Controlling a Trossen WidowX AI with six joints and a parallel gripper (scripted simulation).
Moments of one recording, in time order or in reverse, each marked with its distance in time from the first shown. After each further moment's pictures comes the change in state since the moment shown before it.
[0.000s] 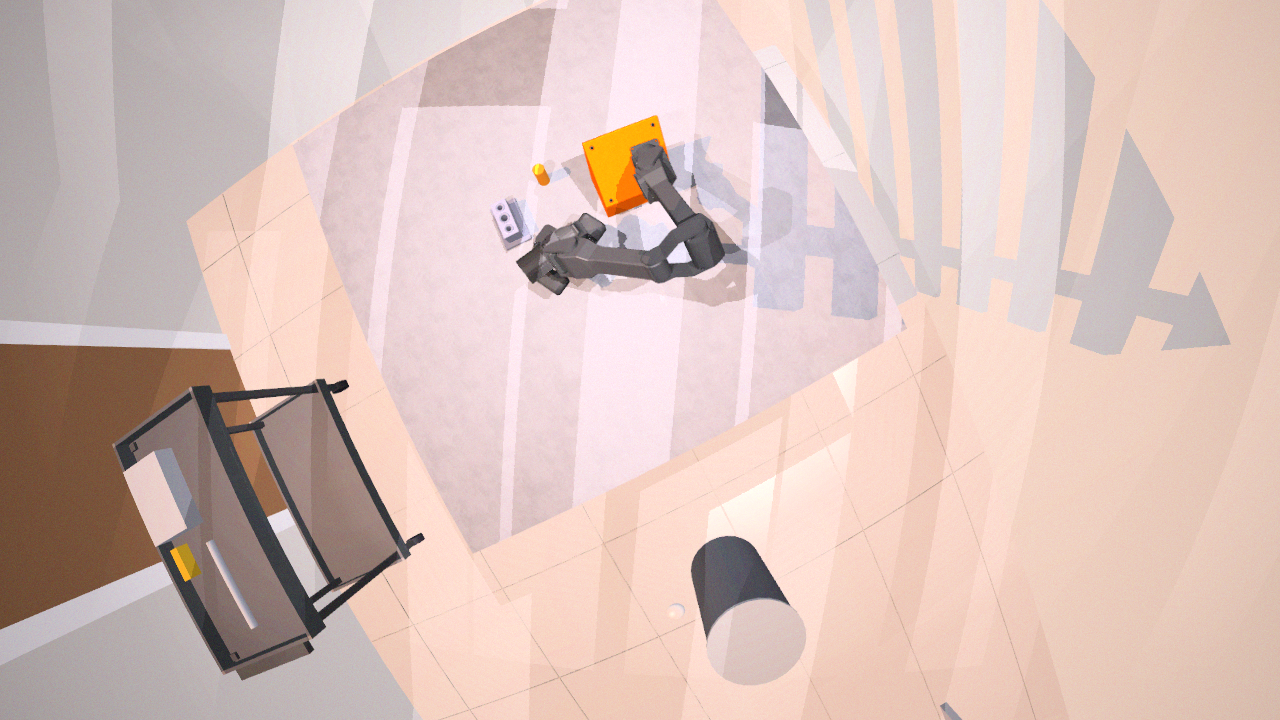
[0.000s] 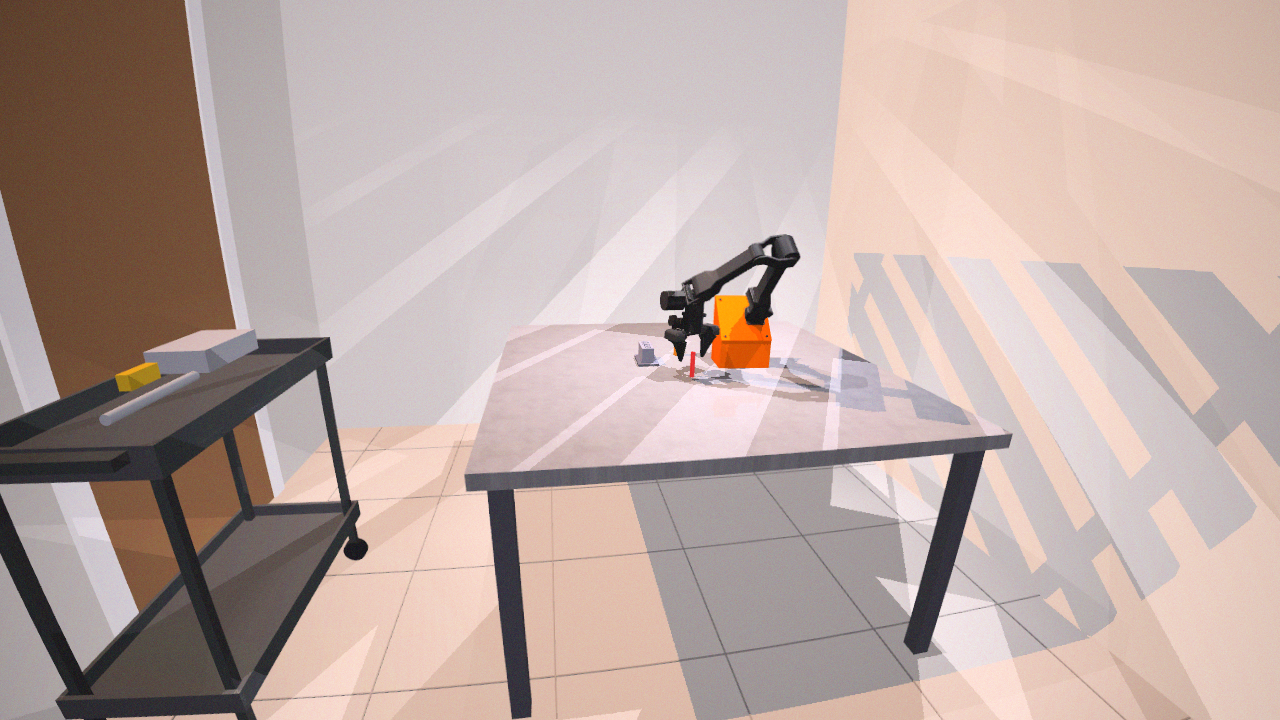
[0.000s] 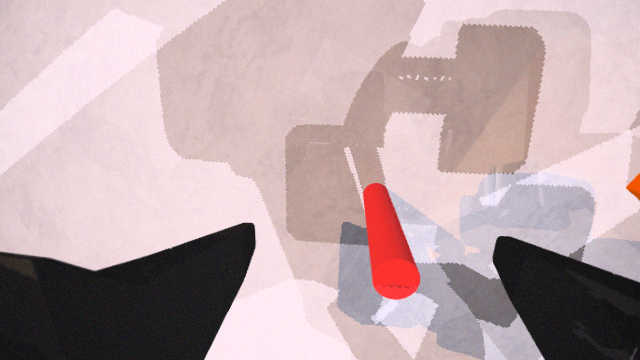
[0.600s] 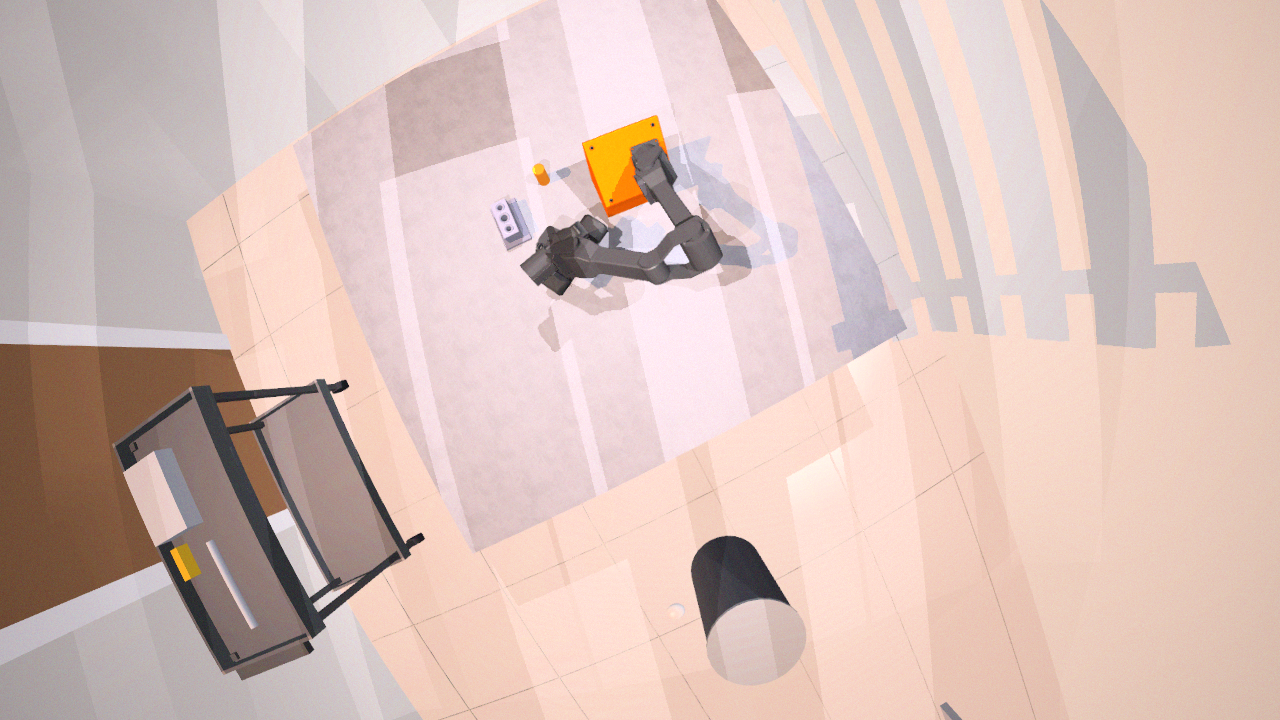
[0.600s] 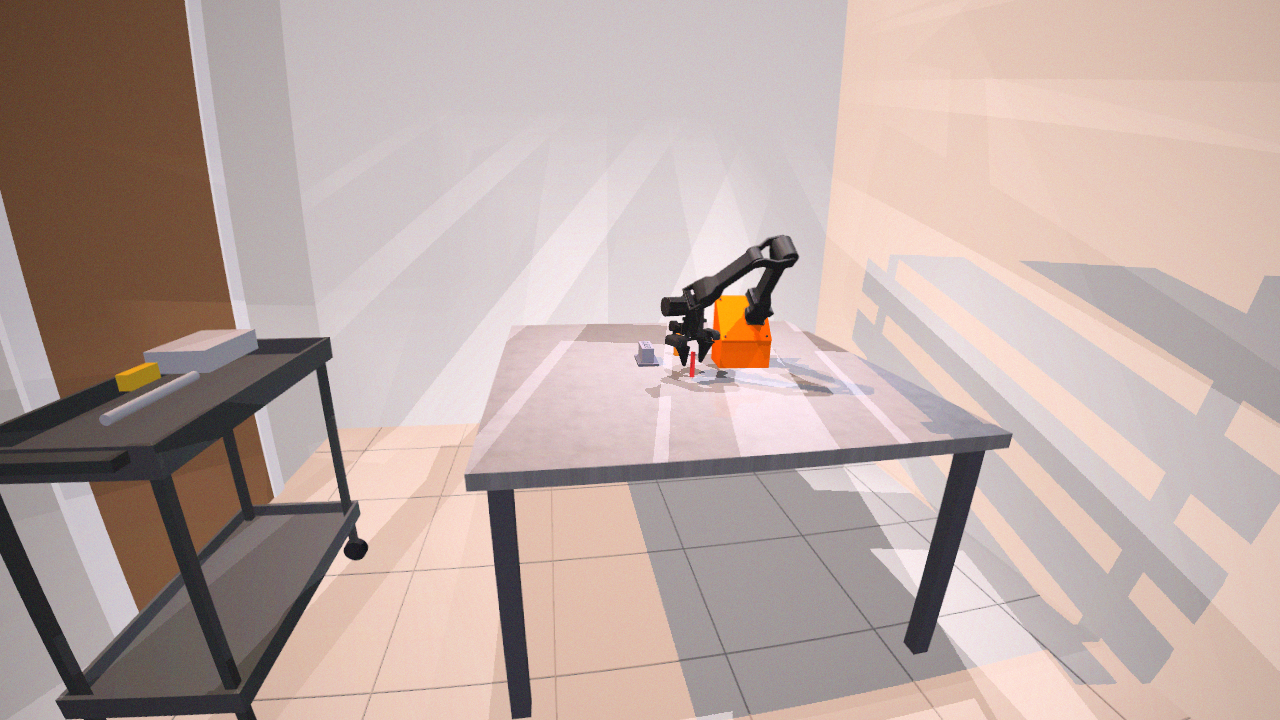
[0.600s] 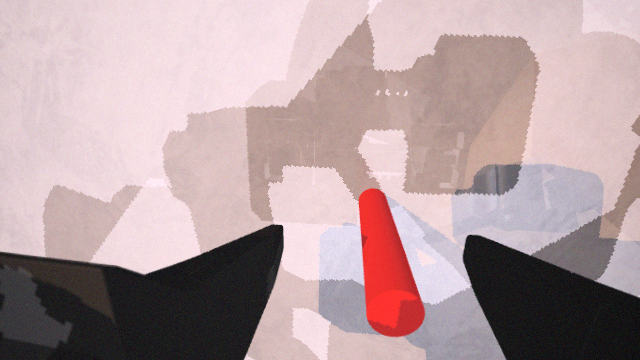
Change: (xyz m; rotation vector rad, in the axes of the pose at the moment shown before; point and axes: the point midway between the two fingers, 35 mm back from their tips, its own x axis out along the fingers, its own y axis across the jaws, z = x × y) arm 0.017 -0.003 -0.002 0.004 0.007 -0.004
